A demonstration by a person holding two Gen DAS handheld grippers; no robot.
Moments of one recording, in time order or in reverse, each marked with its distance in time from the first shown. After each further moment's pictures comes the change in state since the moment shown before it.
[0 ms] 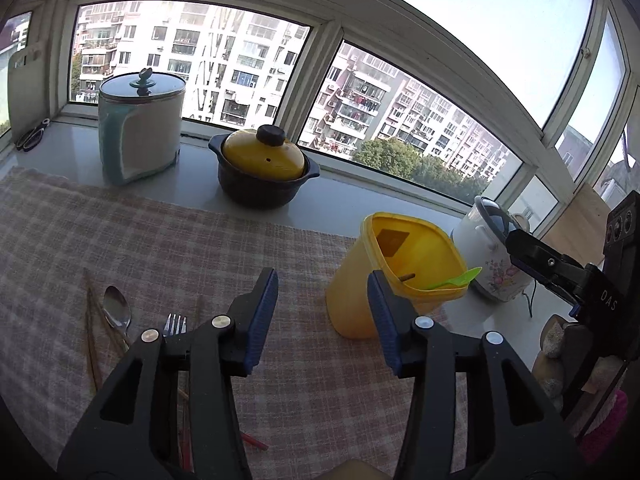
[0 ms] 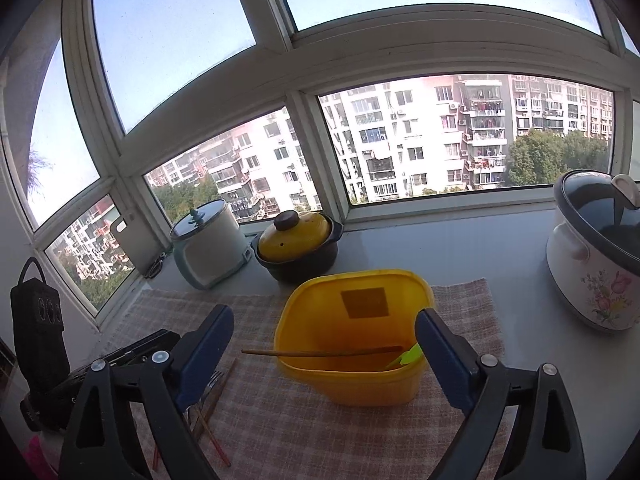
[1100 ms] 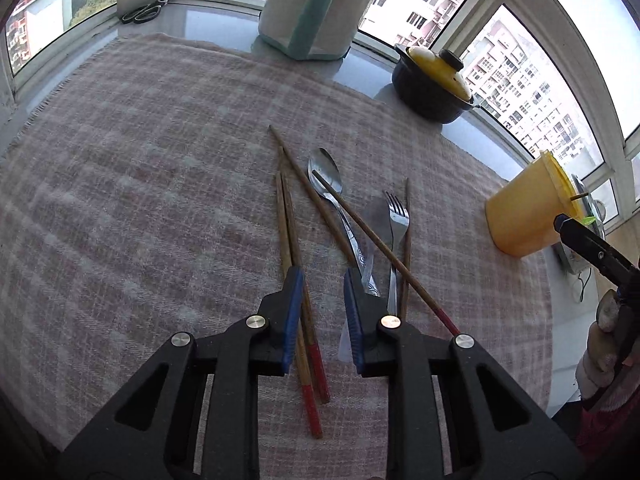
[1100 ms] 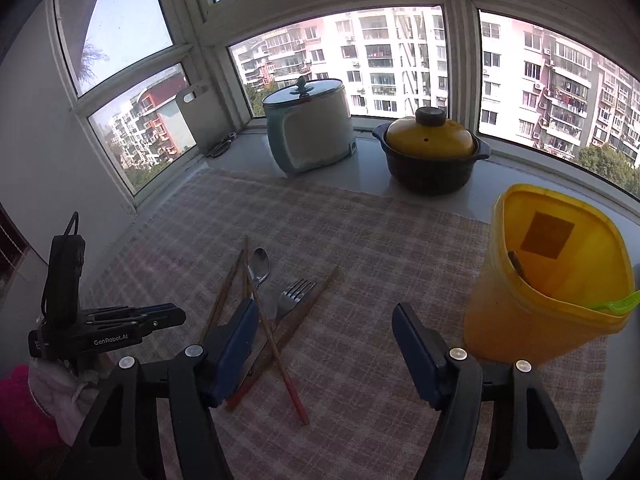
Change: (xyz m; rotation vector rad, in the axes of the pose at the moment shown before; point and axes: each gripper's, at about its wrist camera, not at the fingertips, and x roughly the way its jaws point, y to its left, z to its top) left arm -0.033 0.174 -0.079 -0.203 0.257 0.204; right arm 0.081 0.131 -0.071 -0.267 0.323 0.184
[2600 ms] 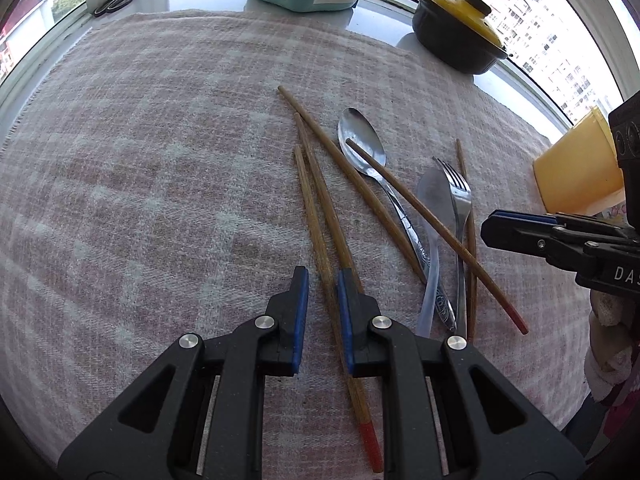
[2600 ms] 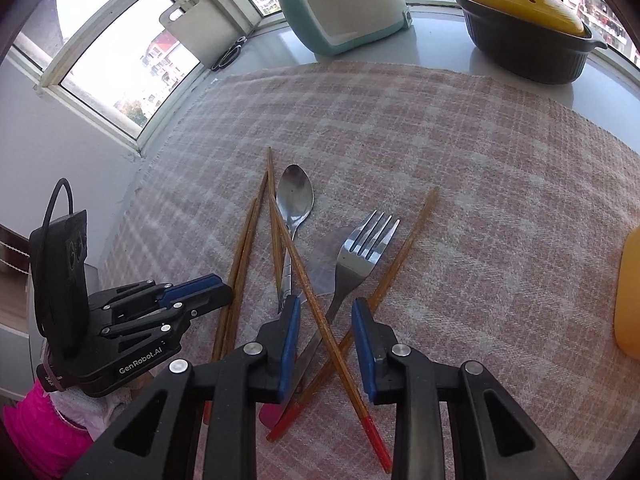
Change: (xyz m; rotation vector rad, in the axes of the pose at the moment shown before) left arm 0.066 0.009 0.017 0.108 0.137 0.090; right arm 0.143 0.022 0.001 0.095 0.361 0.179
